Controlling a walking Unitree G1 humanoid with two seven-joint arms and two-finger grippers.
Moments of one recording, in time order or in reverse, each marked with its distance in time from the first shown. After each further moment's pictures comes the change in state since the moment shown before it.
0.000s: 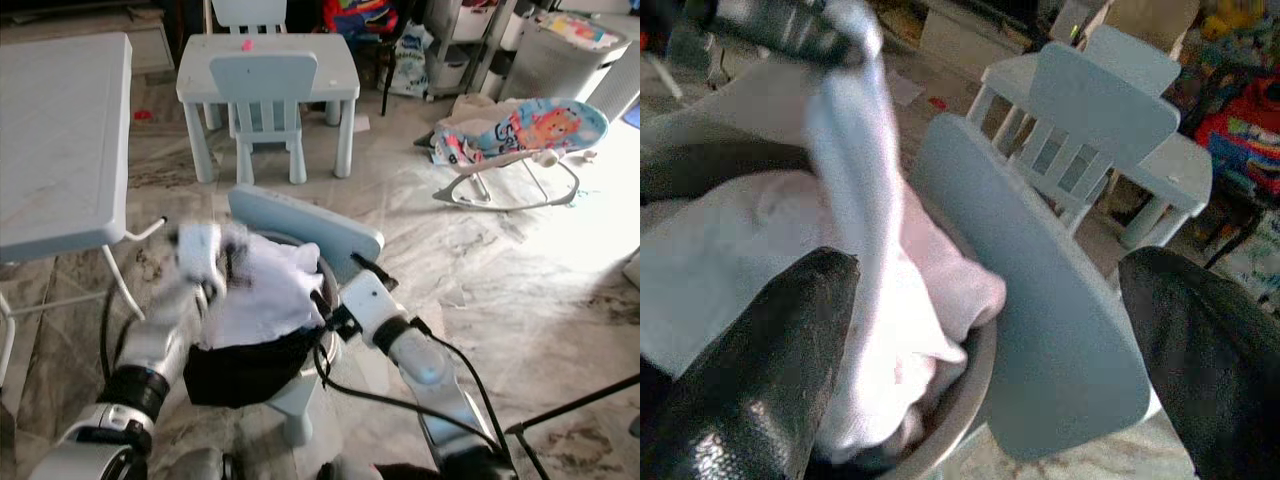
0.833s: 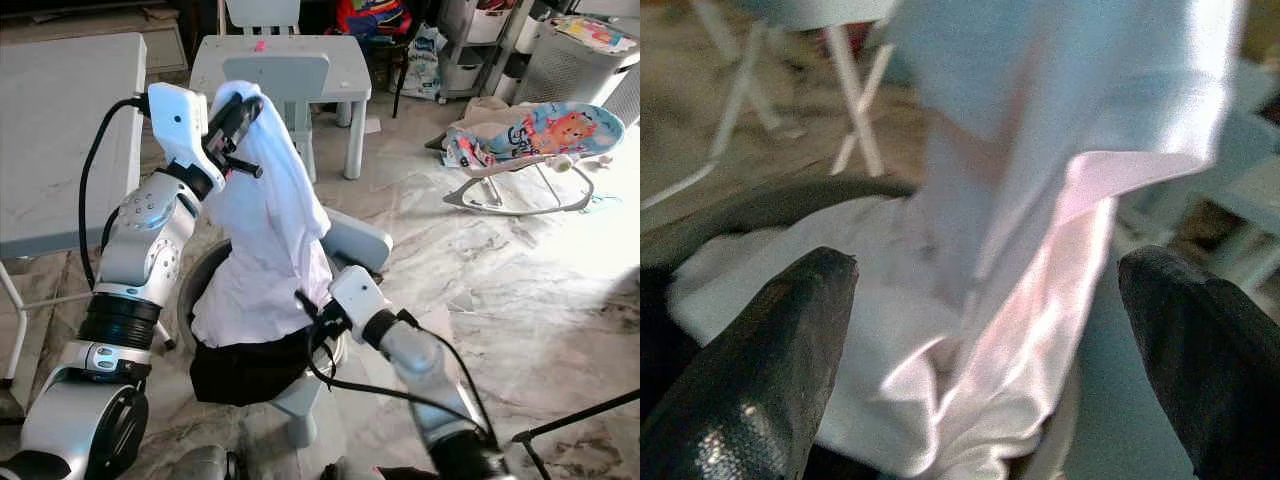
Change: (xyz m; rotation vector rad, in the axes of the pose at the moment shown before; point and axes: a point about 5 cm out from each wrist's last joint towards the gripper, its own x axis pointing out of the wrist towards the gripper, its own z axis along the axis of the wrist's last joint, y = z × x) left arm 0.014 -0.019 0.140 0.083 -0.411 -0.206; right arm 0.011 0.005 -0.001 0.052 -0.012 0.177
